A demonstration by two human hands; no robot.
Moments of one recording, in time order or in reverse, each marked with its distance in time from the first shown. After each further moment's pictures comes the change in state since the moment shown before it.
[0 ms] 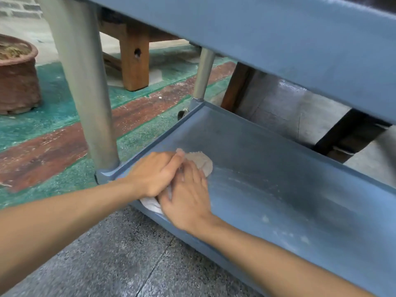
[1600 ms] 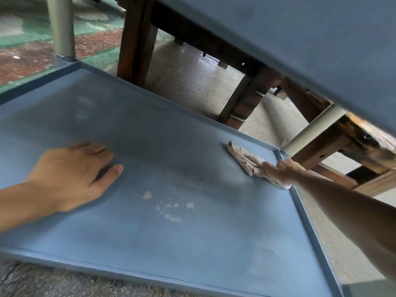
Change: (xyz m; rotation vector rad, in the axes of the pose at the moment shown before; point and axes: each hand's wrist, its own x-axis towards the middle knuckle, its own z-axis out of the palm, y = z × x) left_hand 0.042 0.076 0.120 0.434 0.183 0.475; right_hand -0.154 0.407 -0.212 -0.310 -0.242 1.032
